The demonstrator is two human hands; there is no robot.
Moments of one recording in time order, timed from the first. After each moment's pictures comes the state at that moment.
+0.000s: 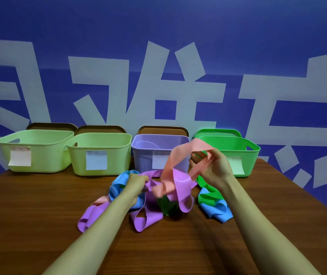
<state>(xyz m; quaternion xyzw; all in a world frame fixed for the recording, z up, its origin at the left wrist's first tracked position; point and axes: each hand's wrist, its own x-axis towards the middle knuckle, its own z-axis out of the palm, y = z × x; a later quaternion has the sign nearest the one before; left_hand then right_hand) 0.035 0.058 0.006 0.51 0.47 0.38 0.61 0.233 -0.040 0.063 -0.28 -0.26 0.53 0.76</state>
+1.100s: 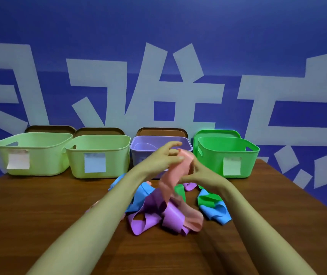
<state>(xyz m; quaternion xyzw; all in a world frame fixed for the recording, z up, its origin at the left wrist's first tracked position) 0.063 0.022 0.096 0.77 0.21 0.27 0.54 0.225 -0.037 0.047 -0.53 -0.60 0.39 0.46</state>
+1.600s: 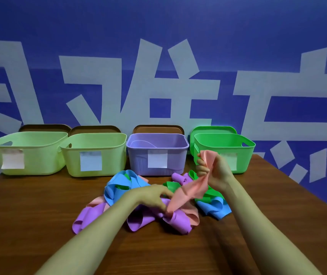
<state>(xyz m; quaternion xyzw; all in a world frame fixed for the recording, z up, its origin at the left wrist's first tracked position) 0.057 0.045 0.009 0.96 0.20 -0.04 0.21 0.252 -0.051 0.051 -0.31 -0.28 0.60 0.68</state>
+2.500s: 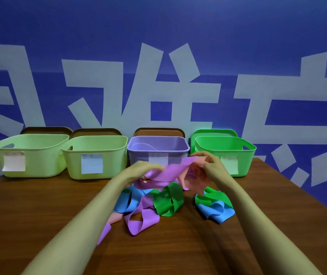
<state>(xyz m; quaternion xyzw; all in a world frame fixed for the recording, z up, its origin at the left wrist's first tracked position) 0.038 0.066 0.060 0.75 0.42 0.18 0.48 0.251 -0.043 0.051 -0.62 -0.48 0.22 0.58</state>
